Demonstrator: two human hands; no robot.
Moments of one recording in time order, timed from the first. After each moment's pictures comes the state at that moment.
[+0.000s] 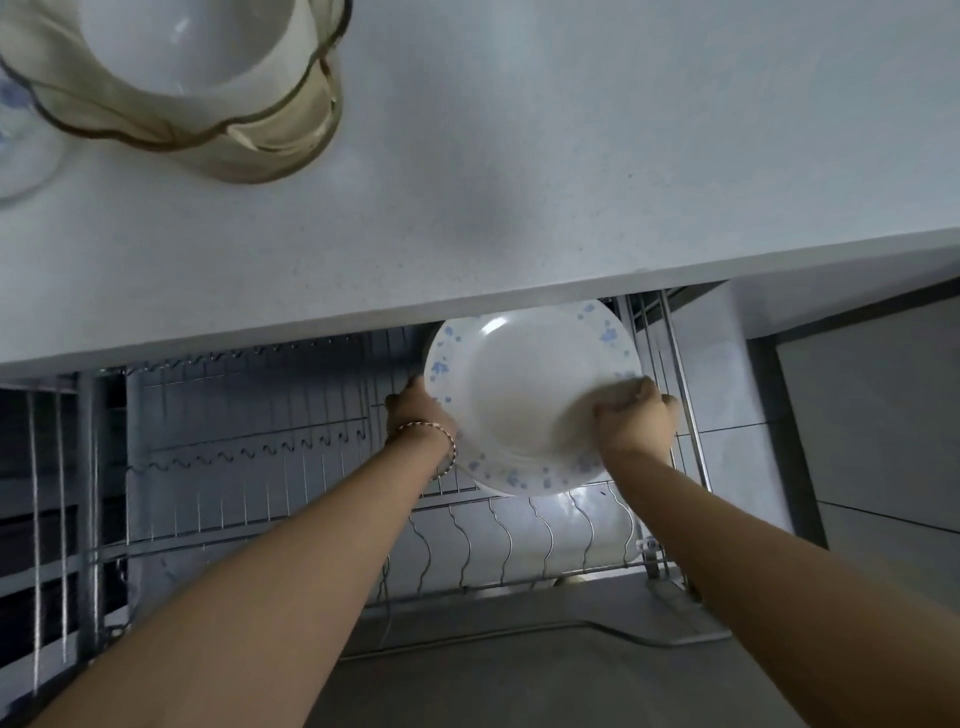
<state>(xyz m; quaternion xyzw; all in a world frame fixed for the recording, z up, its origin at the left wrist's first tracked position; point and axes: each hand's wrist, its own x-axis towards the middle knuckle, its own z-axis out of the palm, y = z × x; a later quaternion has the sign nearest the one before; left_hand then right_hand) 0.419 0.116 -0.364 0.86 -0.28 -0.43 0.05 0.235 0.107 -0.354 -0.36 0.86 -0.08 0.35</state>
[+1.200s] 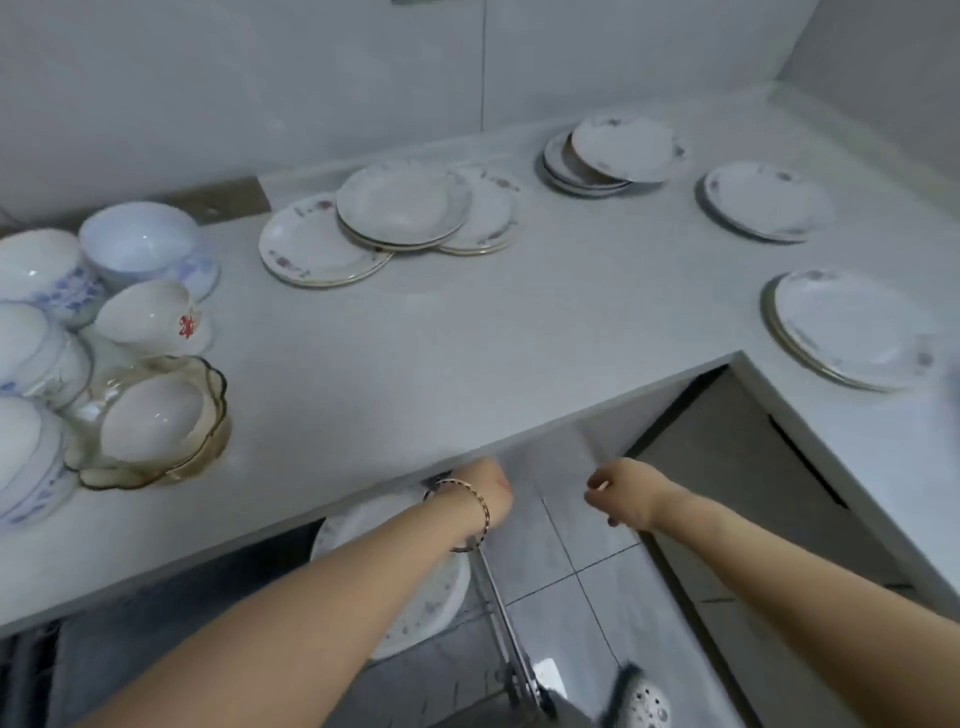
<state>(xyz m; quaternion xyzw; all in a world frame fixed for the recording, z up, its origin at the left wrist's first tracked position) 0.207 0.058 -0.128 0.65 -0.59 -0.48 -0.05 0.031 0.076 -0.097 -0.56 0.72 0.11 0.40</state>
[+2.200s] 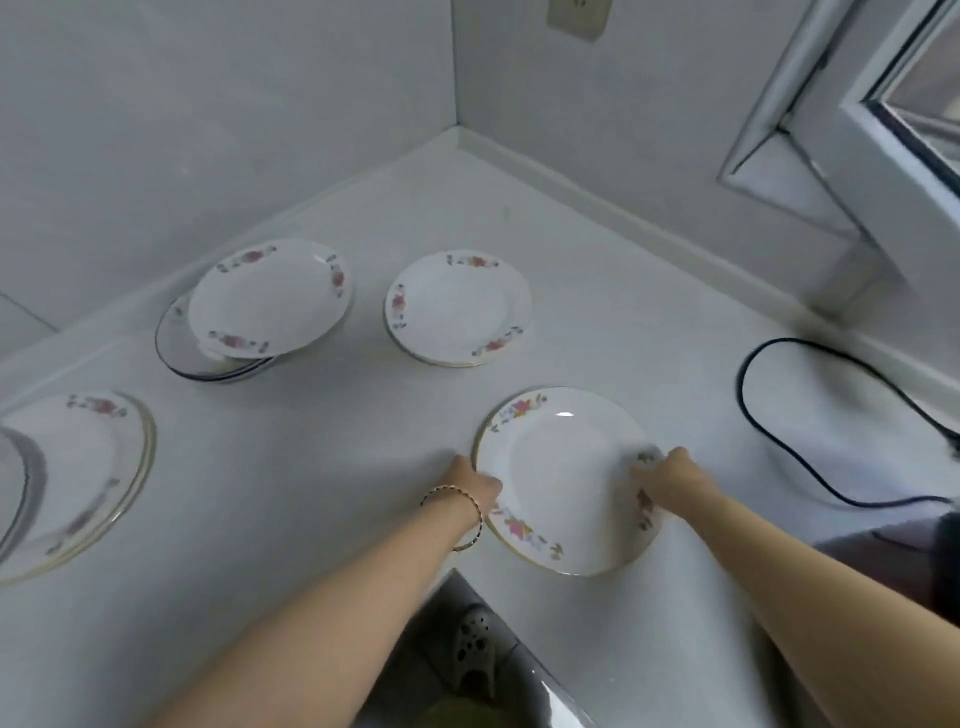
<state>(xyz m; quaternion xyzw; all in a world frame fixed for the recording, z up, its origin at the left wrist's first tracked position) -0.245 -0.177 -0.108 0.62 -0.59 -0.51 -0.11 -0.438 -0.075 -0.106 -0.15 0.91 -0.09 0.37</state>
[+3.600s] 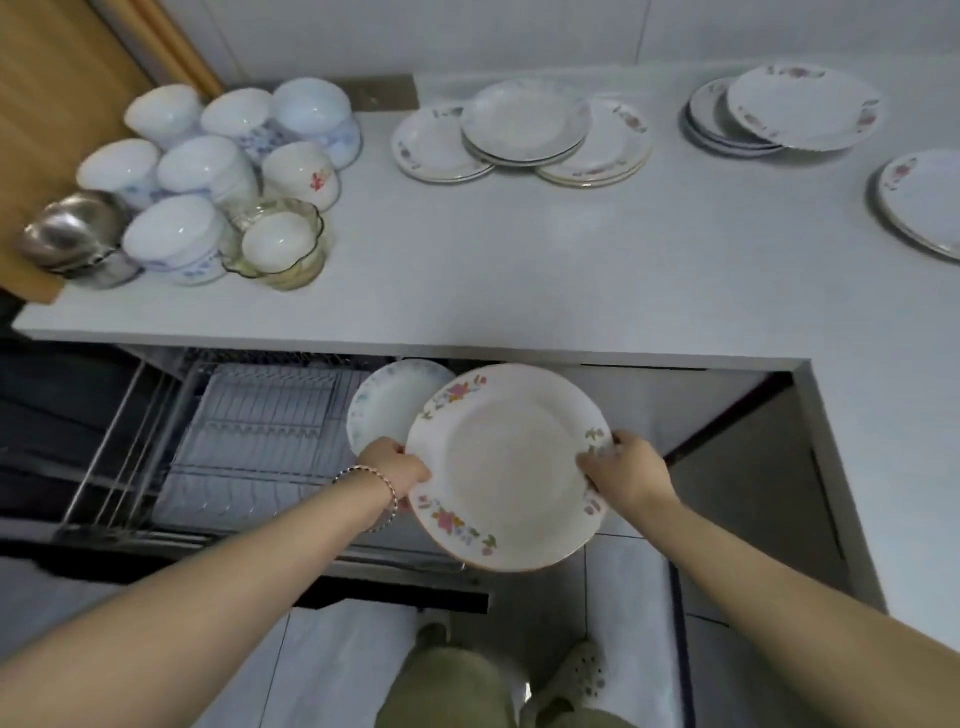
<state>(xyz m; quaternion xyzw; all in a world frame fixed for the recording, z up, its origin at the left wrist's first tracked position) 0.171 0.194 -0.083 0.85 -0.17 -0.47 0.17 -0.054 0.120 -0.095 -0.55 0.68 -0.04 0.49</state>
